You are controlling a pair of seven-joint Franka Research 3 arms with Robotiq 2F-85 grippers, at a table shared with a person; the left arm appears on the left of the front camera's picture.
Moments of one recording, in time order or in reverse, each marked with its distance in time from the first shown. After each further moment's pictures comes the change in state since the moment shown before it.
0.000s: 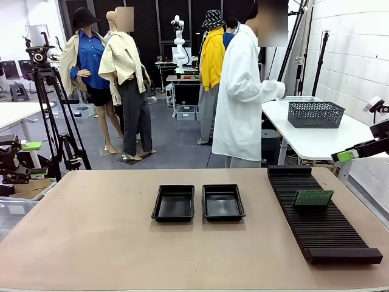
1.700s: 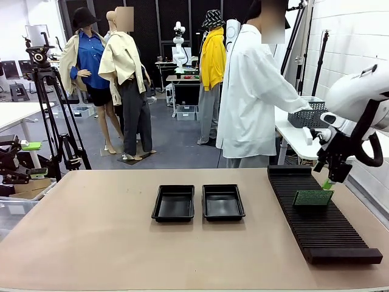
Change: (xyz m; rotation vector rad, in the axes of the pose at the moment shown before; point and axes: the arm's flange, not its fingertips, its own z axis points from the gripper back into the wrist) left arm 0.000 0.000 0.000 0.000 0.000 0.001; right arm 0.045 -0.065 -0.103 -0.273 0.827 0.516
